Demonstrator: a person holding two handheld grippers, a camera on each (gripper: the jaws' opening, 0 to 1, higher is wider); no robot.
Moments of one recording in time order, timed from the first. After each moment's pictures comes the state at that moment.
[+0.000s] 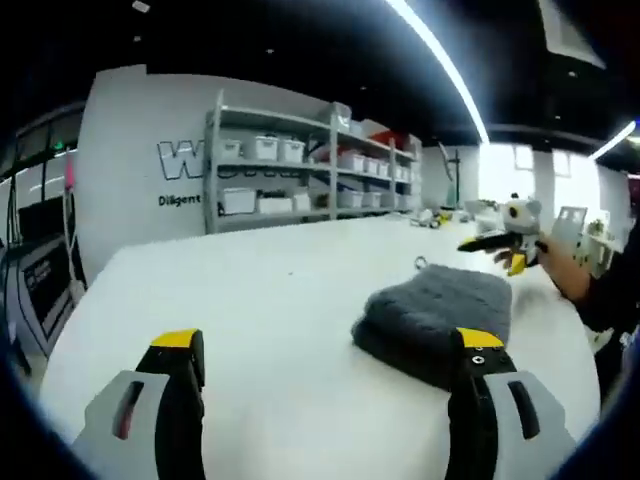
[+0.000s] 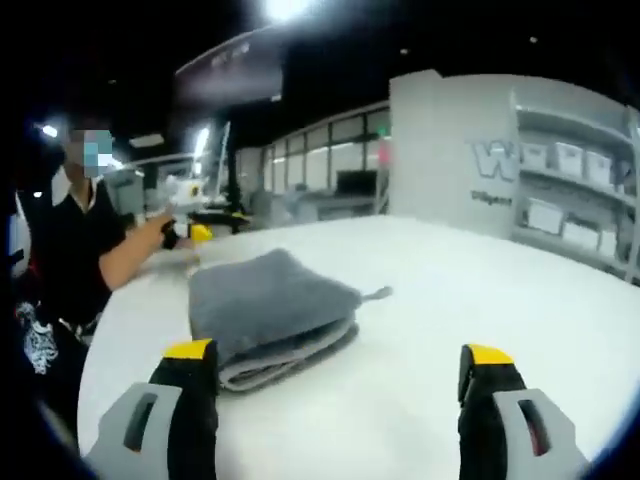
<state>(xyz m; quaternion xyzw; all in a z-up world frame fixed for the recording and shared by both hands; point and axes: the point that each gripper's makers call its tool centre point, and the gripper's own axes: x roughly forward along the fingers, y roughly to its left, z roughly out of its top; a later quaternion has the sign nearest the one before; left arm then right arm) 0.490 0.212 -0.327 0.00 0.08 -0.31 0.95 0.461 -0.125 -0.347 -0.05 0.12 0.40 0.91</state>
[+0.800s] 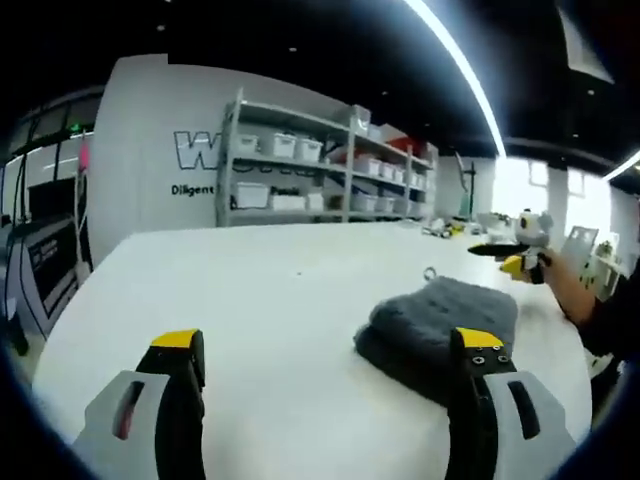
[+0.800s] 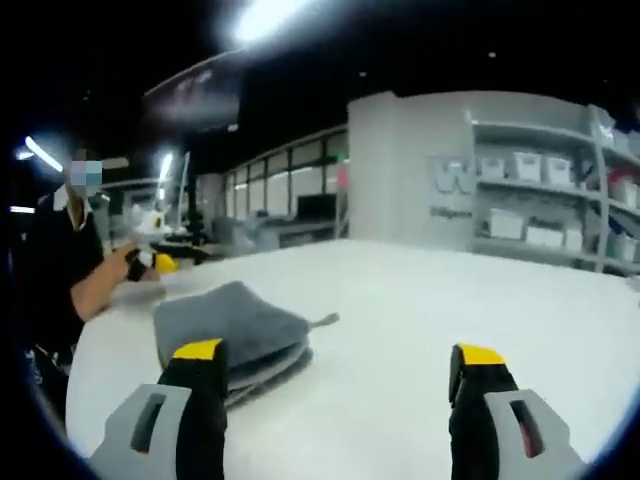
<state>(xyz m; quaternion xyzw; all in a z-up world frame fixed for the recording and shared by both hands) 0.487 0.192 -0.333 -0.01 0.11 -0.30 0.95 0.483 -0.154 -0.331 -0.02 0.09 0.33 0.94</state>
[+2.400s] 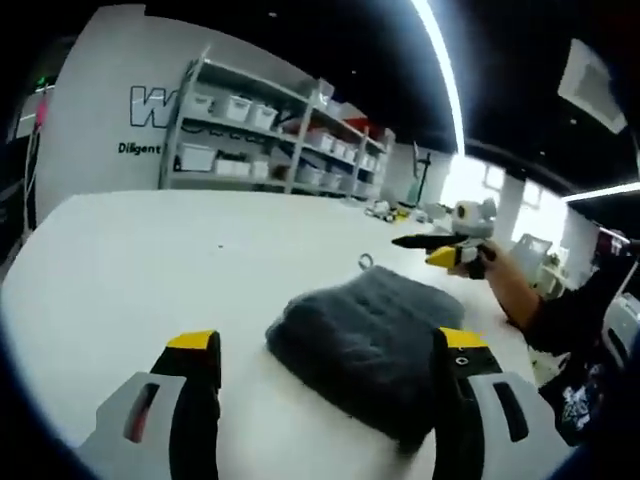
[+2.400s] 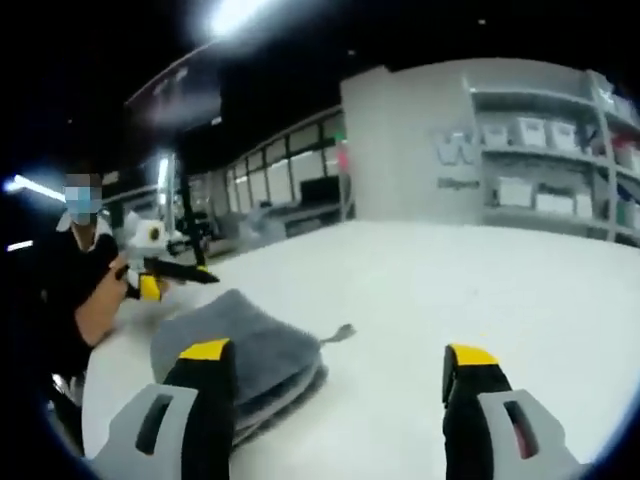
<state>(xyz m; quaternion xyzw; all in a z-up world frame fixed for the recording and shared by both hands) 0.490 0.129 -0.349 -0.06 0.19 -0.43 0.88 0.506 -0.113 -0.339 0.01 0.15 0.35 0.92</state>
